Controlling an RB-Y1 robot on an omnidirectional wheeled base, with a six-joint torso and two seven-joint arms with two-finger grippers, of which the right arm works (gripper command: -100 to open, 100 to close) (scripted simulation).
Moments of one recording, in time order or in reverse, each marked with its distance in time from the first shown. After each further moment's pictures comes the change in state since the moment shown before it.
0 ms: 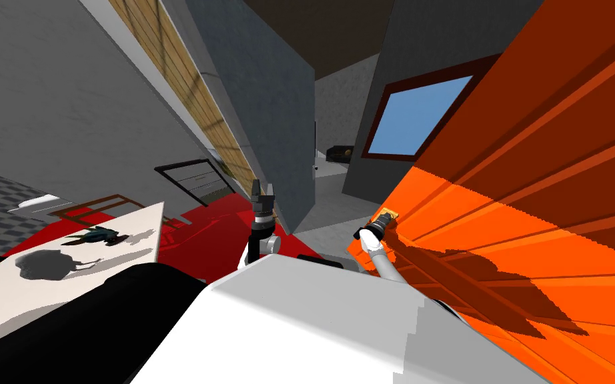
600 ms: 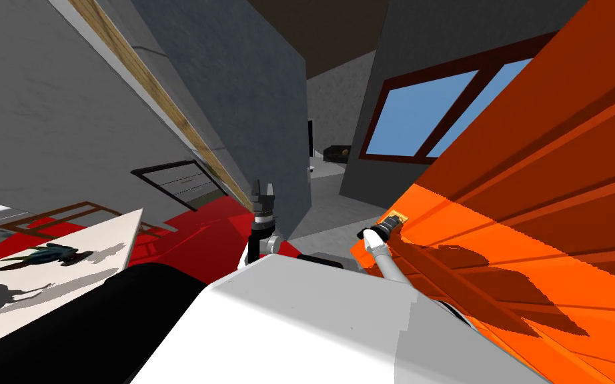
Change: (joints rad) arm -0.006 -0.016 -0.052 0.021 -0.023 0.039 -0.010
